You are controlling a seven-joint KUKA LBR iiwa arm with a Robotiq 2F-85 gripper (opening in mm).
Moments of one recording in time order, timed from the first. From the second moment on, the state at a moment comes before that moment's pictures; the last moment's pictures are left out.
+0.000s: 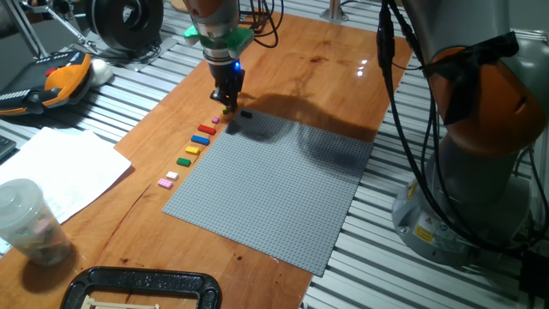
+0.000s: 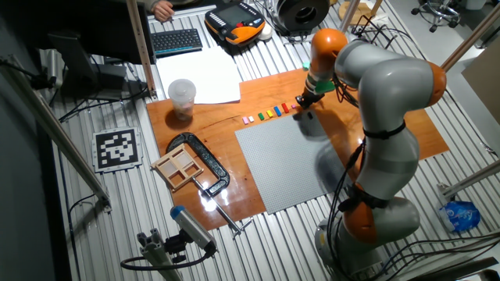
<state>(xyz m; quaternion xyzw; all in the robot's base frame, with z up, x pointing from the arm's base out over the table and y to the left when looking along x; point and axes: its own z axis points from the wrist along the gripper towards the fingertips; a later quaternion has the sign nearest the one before) 0.564 -0.088 0.052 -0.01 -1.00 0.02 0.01</state>
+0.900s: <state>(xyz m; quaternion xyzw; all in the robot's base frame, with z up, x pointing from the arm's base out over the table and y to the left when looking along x) 0.546 -0.088 0.036 0.00 -1.00 0.02 0.00</state>
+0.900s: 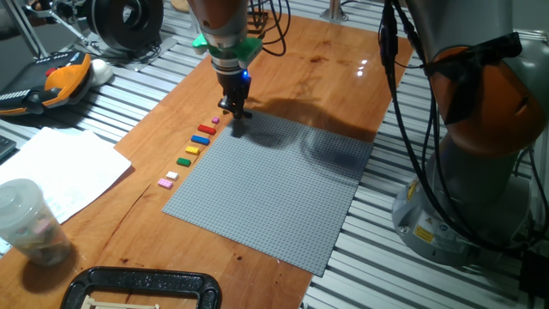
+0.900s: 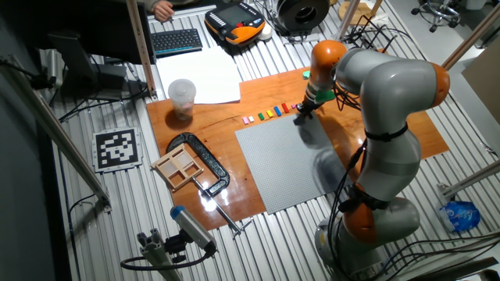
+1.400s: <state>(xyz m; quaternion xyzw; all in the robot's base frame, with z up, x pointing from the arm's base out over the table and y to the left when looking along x) 0.543 -0.090 0.036 0.00 -1.00 0.02 0.00</state>
